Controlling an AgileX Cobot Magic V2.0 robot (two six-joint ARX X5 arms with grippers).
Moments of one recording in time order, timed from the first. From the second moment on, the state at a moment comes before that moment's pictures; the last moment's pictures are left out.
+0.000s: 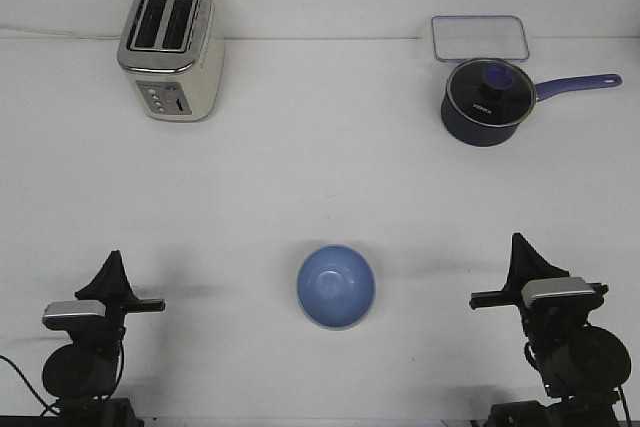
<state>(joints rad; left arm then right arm) 0.04 0.01 0.04 0.11 -0.03 0.02 0.08 0.29 0.52 -0.27 -0.02 0.03</state>
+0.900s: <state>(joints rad) 0.04 0.01 0.03 0.12 0.00 -0.01 0.08 0.29 0.52 -0.27 -0.02 0.03</state>
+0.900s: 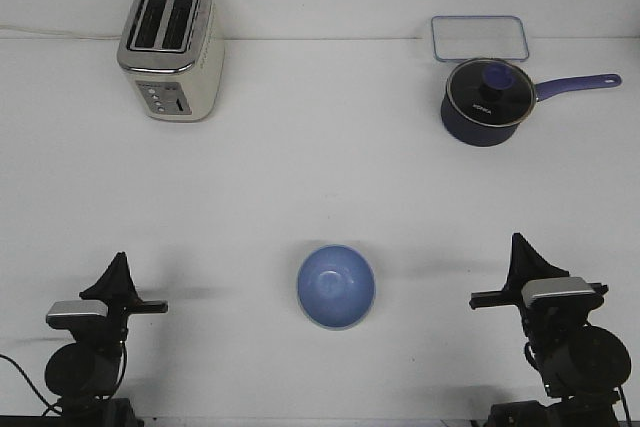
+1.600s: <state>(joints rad) 0.04 0.01 0.03 0.12 0.00 -0.01 0.04 0.00 0.01 -0.03 0.06 -0.22</state>
